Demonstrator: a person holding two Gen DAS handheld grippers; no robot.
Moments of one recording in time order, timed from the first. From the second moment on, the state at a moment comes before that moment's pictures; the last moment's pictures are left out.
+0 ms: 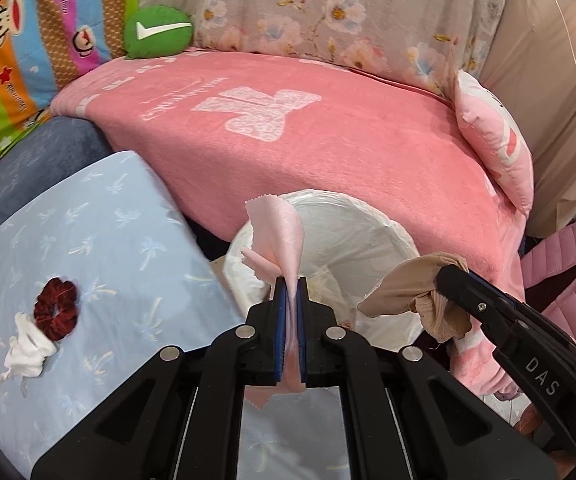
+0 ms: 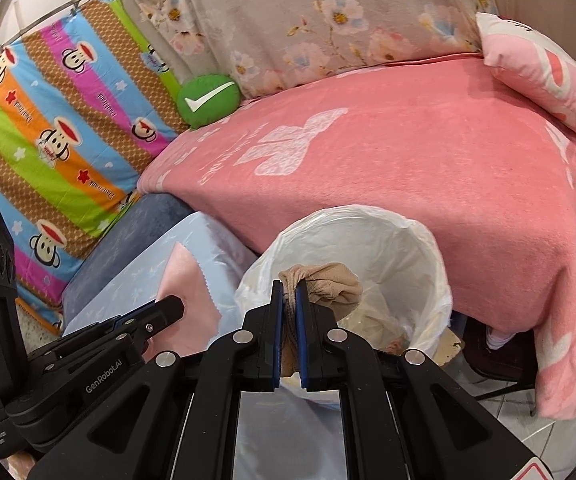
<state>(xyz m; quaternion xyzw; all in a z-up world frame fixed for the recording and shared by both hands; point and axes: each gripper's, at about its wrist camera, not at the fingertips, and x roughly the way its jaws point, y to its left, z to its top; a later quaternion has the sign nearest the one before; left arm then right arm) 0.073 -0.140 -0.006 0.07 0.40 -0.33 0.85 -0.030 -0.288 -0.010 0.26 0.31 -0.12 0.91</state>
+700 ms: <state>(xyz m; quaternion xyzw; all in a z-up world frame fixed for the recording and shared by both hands) 0.103 -0.149 -0.011 0.02 0.42 -0.32 0.85 -0.023 -0.321 -0.012 0.27 0.30 -0.15 0.90</state>
